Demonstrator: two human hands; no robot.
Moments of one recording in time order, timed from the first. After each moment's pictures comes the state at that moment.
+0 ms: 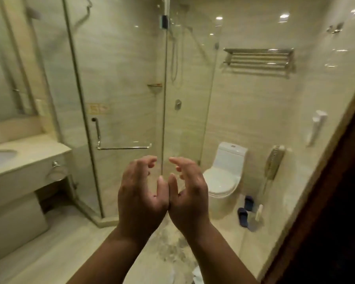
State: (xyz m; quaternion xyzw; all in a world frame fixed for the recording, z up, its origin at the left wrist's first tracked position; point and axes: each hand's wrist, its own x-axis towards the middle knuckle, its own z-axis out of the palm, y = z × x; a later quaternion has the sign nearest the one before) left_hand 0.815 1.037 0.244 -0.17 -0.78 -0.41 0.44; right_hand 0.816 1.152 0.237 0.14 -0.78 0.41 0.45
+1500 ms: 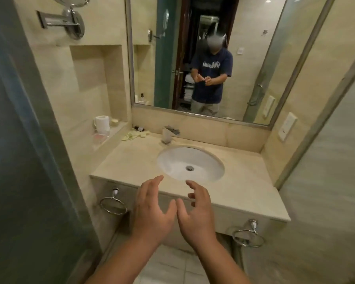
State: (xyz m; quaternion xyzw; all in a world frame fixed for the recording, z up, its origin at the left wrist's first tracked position) left_hand 0.309 0.249 0.075 0.43 -0.76 -0.25 0.41; right_hand 0.194 0.316 0.073 0.44 -0.73 0.51 -0.12
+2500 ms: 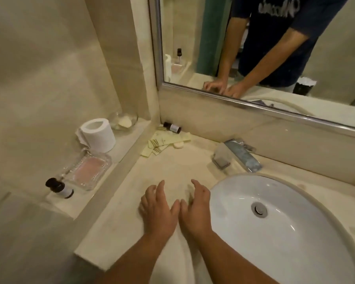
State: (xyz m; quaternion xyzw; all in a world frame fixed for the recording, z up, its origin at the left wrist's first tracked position) left_hand 0.163 -0.286 -0.154 0.67 -0.71 -0.16 0.16; right_hand 0.054 -0.252 -0.152 0.43 -0.77 0.37 -0.28
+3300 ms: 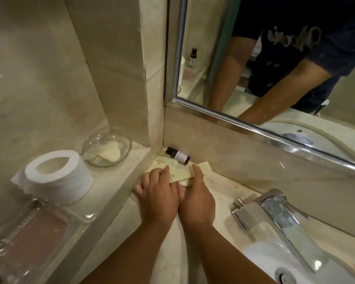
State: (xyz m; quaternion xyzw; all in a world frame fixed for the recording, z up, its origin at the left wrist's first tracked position) left_hand 0.098 -0.513 -0.183 0.66 -0.72 -0.05 0.19; right_hand 0.007 -0.473 -0.173 0.46 -0.83 0.28 -0.14
